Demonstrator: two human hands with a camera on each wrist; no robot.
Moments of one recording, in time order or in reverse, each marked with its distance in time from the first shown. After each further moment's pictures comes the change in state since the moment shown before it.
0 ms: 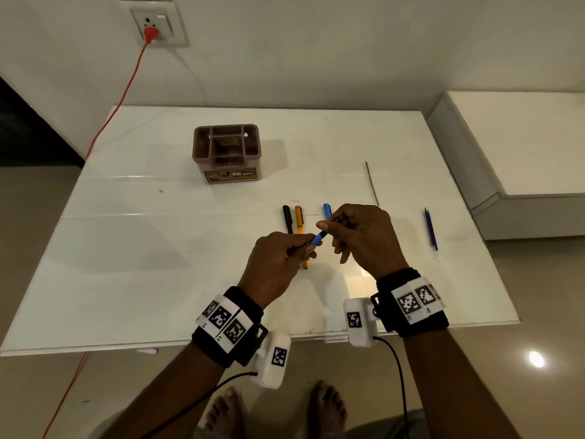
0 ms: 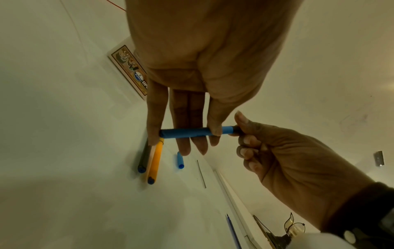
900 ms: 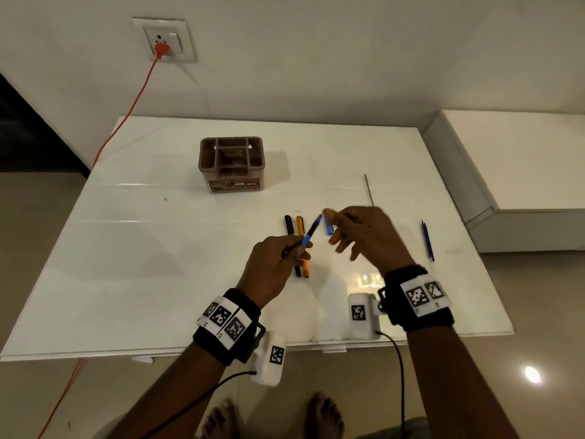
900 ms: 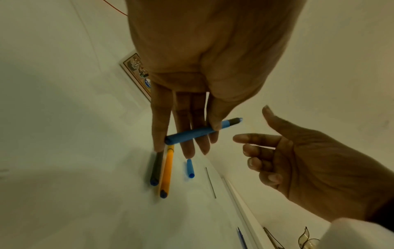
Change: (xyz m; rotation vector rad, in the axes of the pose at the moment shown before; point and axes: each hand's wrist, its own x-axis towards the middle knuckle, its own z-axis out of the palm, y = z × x) left_hand 0.005 -0.008 -0.010 -0.154 0.011 -0.113; right_hand 0.010 -0.025 -0.012 0.017 -0.038 0.177
